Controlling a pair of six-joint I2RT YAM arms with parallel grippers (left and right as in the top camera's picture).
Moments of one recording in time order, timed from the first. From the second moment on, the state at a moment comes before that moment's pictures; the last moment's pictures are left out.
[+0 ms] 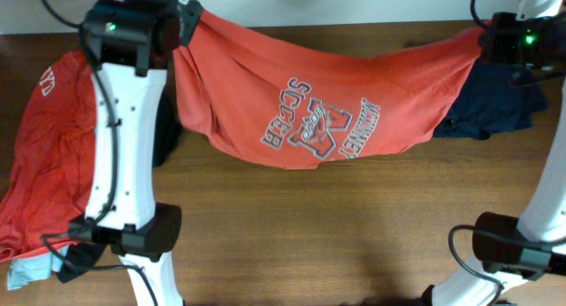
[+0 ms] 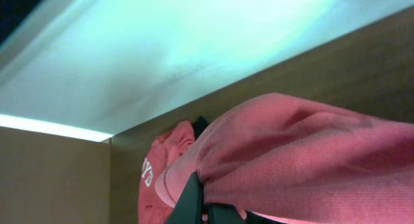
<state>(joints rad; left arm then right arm) -0.22 2.07 2.70 -1.33 -0.40 0.36 -0.23 1.87 2.54 -1.54 -0.27 -0.05</state>
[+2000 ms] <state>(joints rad) -0.06 2.51 2.50 -1.27 0.23 0.03 -0.23 1.85 2.56 -1.59 -0.27 -0.06</state>
